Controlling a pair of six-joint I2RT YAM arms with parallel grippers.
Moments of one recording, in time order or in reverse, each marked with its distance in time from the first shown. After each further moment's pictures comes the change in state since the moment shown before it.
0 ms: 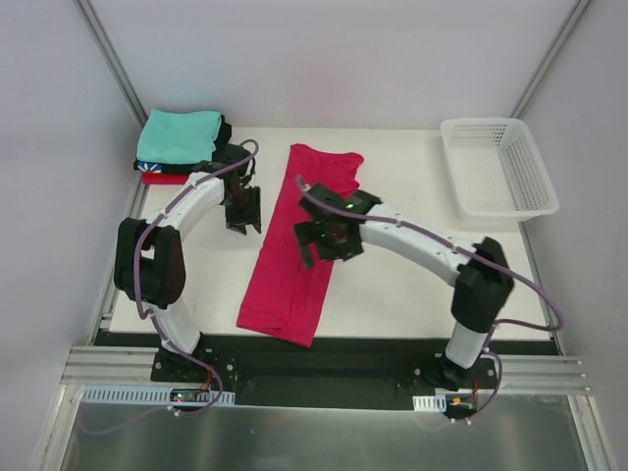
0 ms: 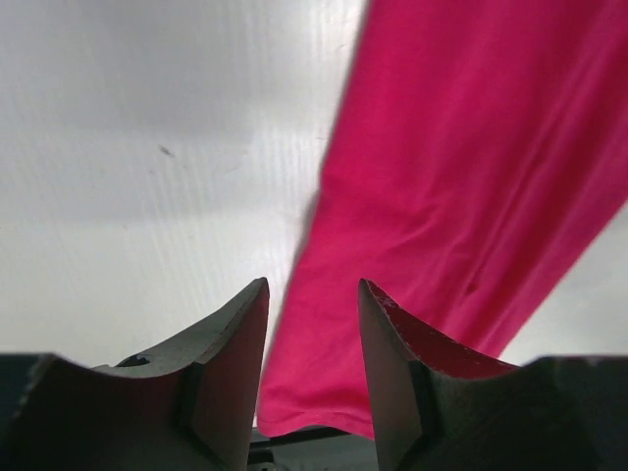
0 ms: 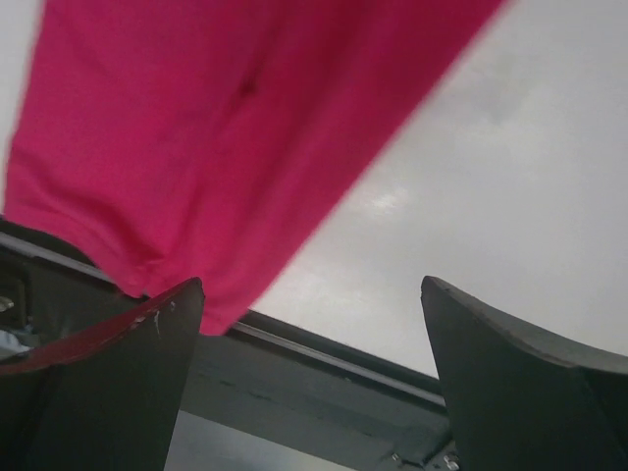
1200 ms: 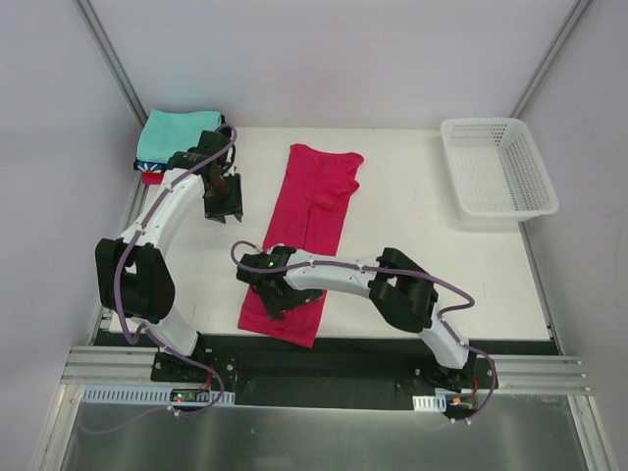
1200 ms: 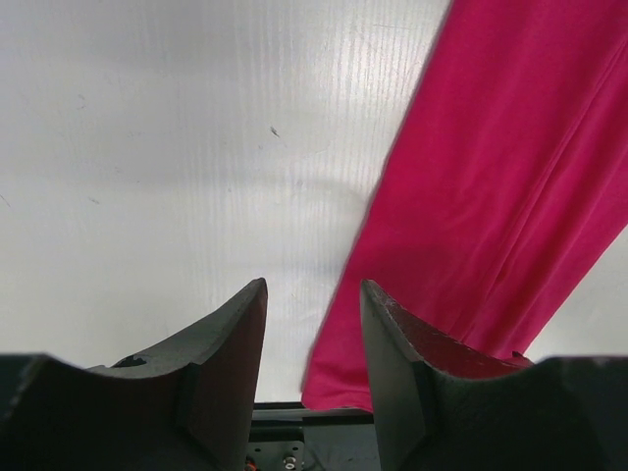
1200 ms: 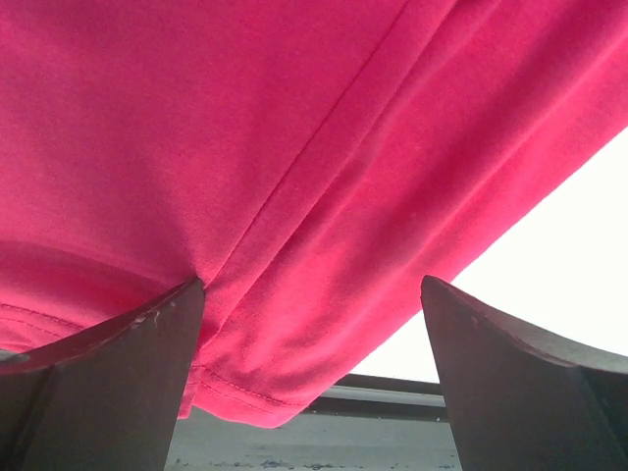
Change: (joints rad) left arm 0.072 -0.099 0.056 -0.128 -0.111 0.051; right arm 0.386 0.510 0.281 -0.079 0.212 0.219
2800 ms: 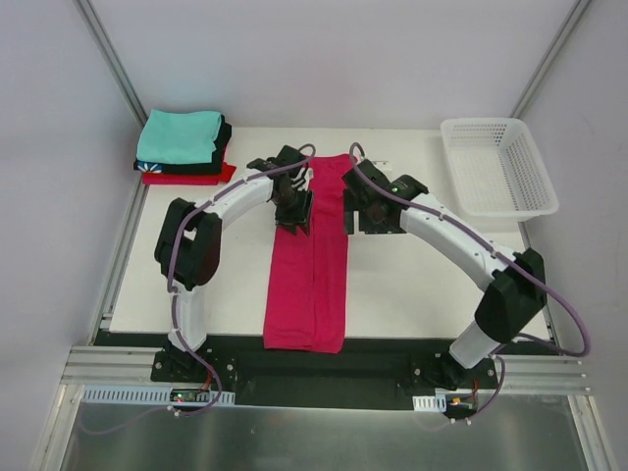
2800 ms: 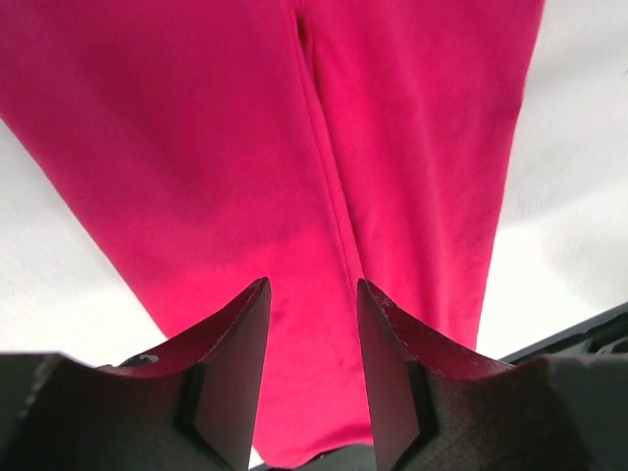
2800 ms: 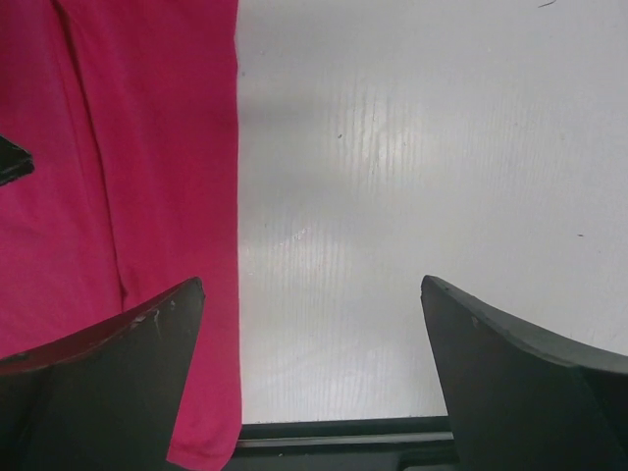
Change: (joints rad) left arm -0.312 0.344 0.110 0.180 0.241 -0.051; right arm -0.516 -0.619 -0.277 0.075 0.123 -0.155
